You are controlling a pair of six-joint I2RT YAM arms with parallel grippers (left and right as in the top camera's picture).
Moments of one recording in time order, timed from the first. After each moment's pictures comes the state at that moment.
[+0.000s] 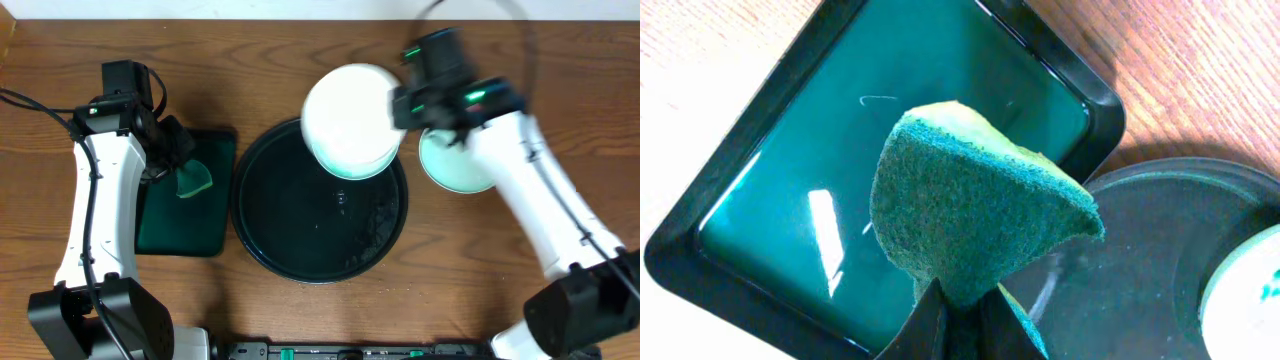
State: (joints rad) left arm 0.16 1.60 1.40 -1.10 0.03 -0.50; right arm 0.31 1.73 1.61 -0.88 -0.07 0.30
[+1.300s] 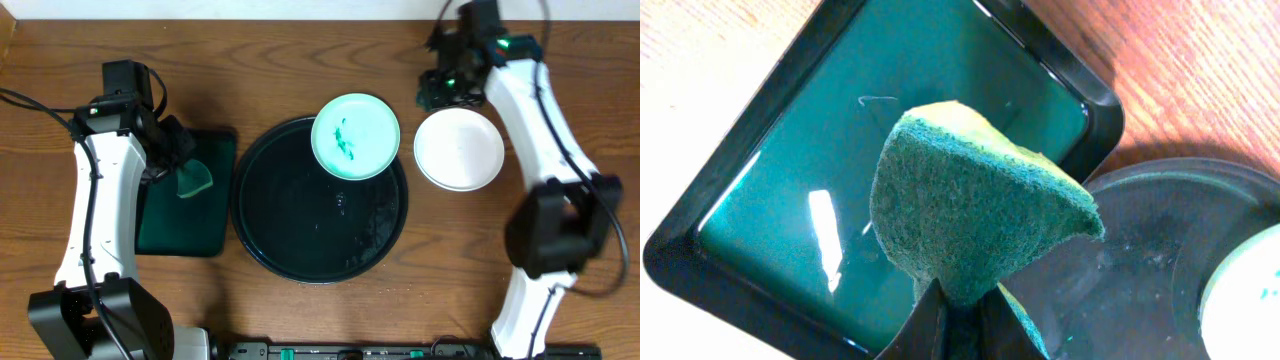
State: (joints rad) left arm 0.16 1.60 1.40 -1.10 0.03 -0.50; right arm 0.16 2.10 1.92 -1.06 -0.23 -0.05
